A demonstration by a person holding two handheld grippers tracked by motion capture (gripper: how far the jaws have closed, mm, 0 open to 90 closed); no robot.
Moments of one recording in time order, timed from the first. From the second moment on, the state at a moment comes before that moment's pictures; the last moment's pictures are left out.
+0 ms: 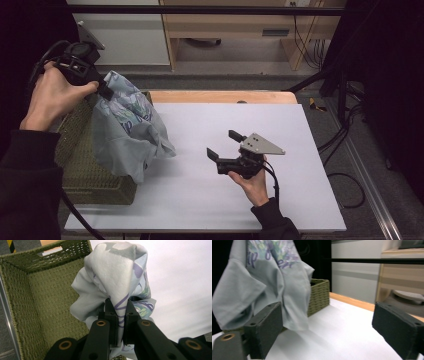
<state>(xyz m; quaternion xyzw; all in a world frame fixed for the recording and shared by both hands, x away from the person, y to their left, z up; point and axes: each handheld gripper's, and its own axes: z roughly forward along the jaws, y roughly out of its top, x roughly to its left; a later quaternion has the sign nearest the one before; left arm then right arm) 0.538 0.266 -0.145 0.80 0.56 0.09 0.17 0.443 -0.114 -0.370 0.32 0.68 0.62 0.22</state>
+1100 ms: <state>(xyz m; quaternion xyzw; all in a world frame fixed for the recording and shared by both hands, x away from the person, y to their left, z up) 0.540 0.268 -0.147 0.80 0.57 0.09 0.17 0.388 -0.207 -0.413 0.40 0.65 0.58 0.28</state>
